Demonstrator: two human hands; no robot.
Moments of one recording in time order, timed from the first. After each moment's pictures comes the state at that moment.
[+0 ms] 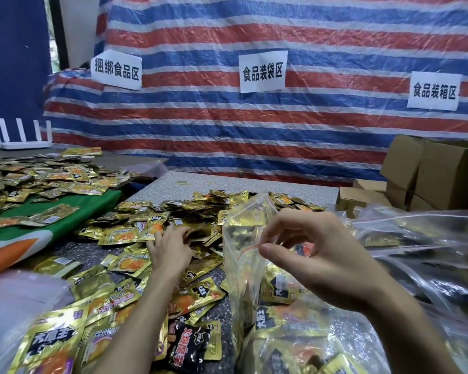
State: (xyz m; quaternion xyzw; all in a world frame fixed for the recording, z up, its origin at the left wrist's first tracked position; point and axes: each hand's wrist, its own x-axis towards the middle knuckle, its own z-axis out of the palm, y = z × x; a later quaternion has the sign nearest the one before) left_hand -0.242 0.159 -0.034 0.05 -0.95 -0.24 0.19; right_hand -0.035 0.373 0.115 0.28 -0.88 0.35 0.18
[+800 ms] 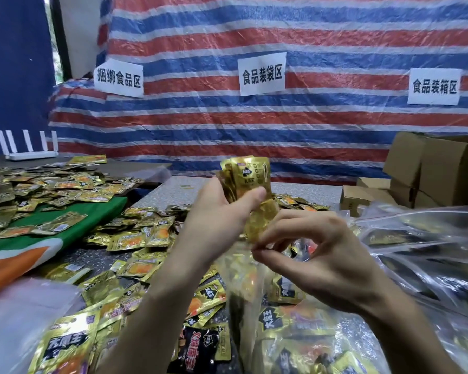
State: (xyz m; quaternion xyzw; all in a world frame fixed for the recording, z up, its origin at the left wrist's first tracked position) left_hand -0.090 0.202 0.121 -0.18 -0.74 -0.64 0.13; right_hand -0.031 0.363 0.116 0.35 -0.83 0.35 0.24
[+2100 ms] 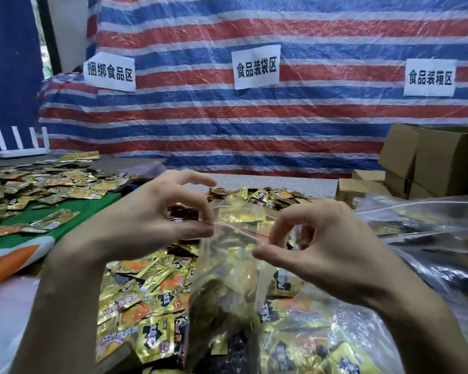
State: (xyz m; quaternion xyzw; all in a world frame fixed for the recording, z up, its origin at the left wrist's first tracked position) left_hand -0.086 0.120 0.141 -0.37 -0.88 -0.28 0.11; right_hand -0.019 0.369 0.123 0.19 -0.92 0.24 0.23
